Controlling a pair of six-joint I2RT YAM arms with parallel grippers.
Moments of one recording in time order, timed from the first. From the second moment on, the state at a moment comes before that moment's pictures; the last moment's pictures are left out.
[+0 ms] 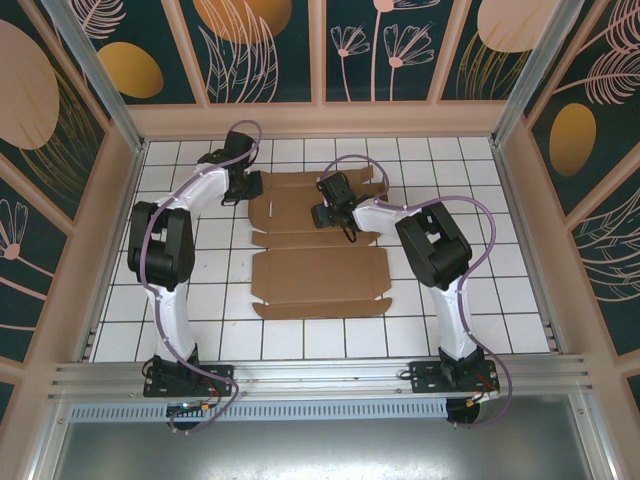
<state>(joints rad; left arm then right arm) -0.25 2.06 1.63 -0.68 -0.04 -0.39 0.63 2.16 1.42 -0.19 0.13 0.19</state>
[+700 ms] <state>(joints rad) -0.41 2.32 1.86 -0.82 -0.48 -0.45 0.63 2.17 1.44 -0.19 0.13 0.20</state>
